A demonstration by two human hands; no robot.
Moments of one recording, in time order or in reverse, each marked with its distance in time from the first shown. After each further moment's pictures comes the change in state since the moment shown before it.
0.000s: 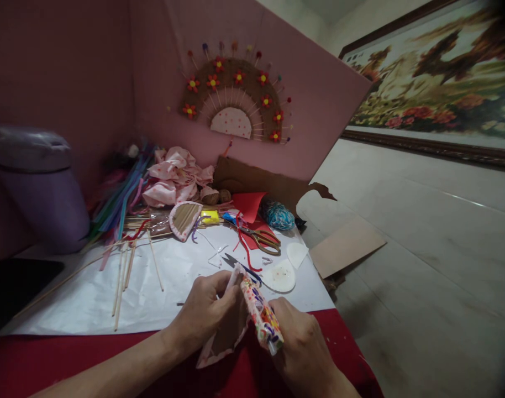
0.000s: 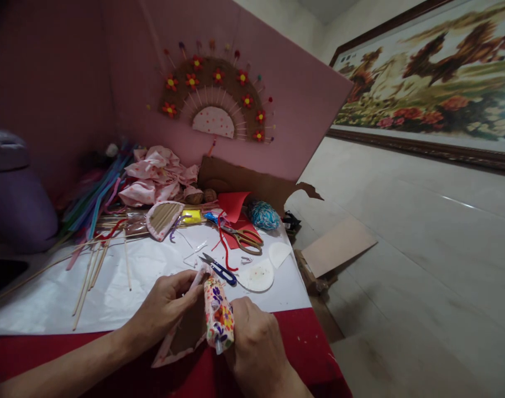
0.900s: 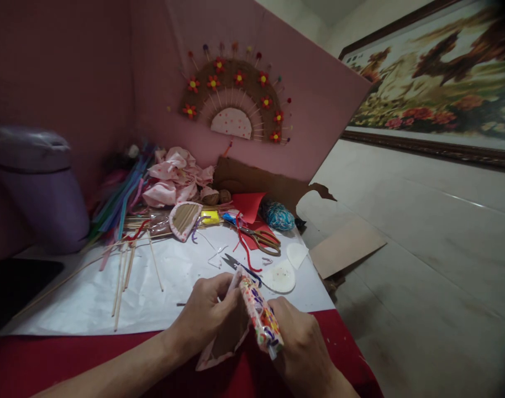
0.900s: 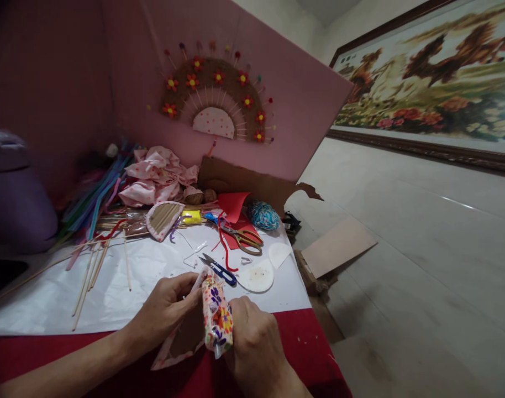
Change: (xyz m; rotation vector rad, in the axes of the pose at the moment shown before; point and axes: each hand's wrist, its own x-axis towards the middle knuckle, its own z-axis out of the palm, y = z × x) left_hand 0.000 0.005 0.000 0.010 -0.036 0.018; right_hand 0.003 -0.002 -0.001 0.025 0.041 -0.039
